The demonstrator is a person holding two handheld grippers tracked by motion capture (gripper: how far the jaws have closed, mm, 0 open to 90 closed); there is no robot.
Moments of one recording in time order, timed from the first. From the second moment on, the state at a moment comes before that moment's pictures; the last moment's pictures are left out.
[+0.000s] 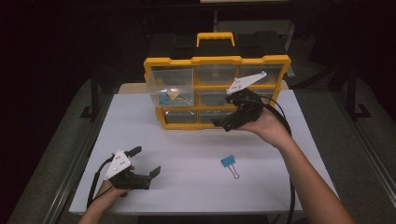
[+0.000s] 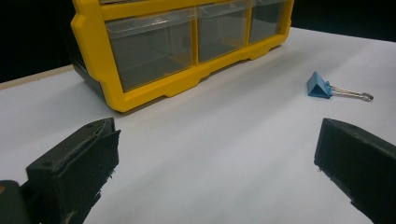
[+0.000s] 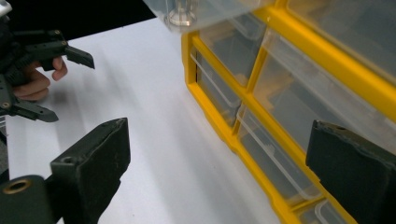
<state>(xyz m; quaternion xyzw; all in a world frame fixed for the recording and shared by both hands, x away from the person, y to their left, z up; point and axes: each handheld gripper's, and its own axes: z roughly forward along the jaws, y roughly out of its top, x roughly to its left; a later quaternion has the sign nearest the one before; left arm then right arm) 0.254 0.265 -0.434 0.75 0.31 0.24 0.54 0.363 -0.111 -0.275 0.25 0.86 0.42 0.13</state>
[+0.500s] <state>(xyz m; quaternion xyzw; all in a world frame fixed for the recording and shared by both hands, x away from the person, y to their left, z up) 0.254 0.265 -0.434 0.75 0.31 0.24 0.53 0.358 -0.116 -0.314 0.28 0.86 0.41 0.12</state>
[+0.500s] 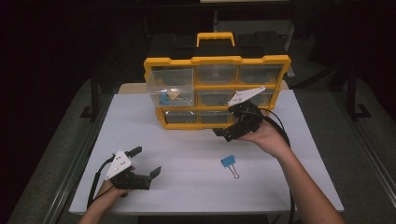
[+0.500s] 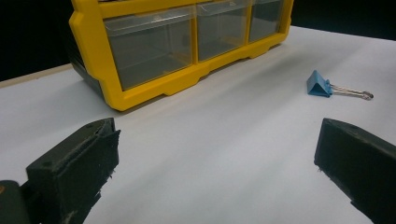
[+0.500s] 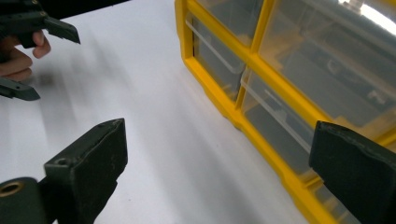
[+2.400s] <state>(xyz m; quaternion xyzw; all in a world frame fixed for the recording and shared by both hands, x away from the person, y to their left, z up) 0.252 0.264 -0.434 0.75 0.31 0.24 0.53 0.324 -0.129 -0.418 0.36 0.87 0.34 0.06</state>
